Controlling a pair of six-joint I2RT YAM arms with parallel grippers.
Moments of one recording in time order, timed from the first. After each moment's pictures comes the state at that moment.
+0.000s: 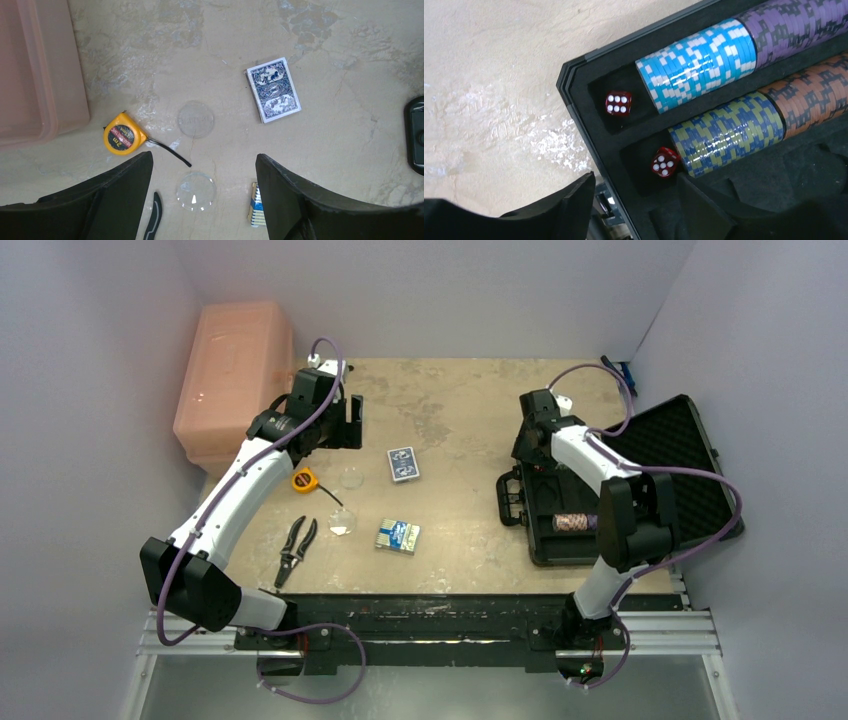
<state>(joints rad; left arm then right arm) -0.37 1.40 1.38 -0.74 -0.17 -0.24 0.23 1.72 1.22 -0.56 0.37 0.56</state>
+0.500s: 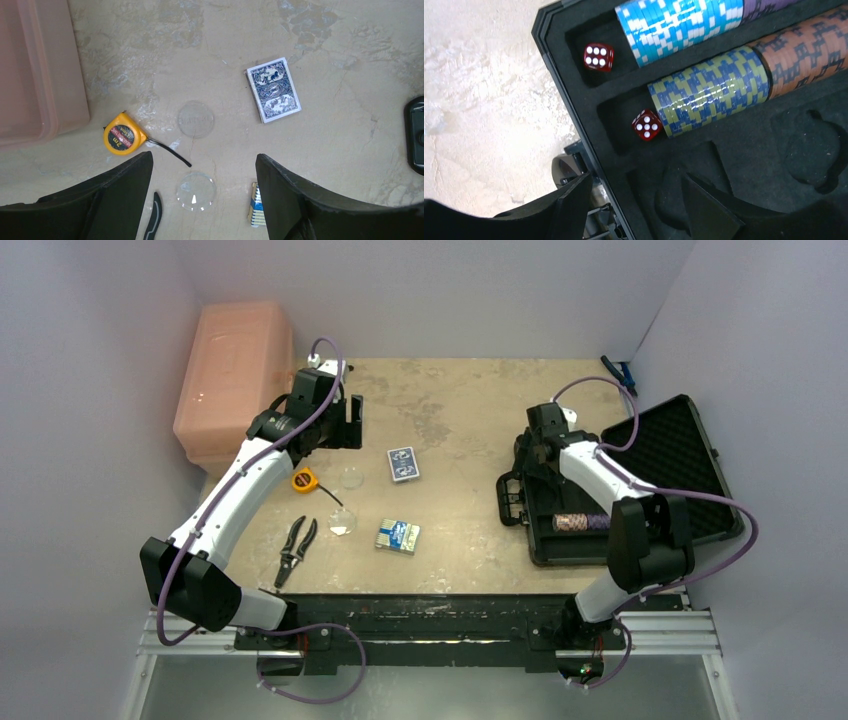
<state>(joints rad) -0.37 1.40 1.38 -0.74 -0.17 -0.24 0.23 1.59 1.09 -0.55 0.31 0.53</state>
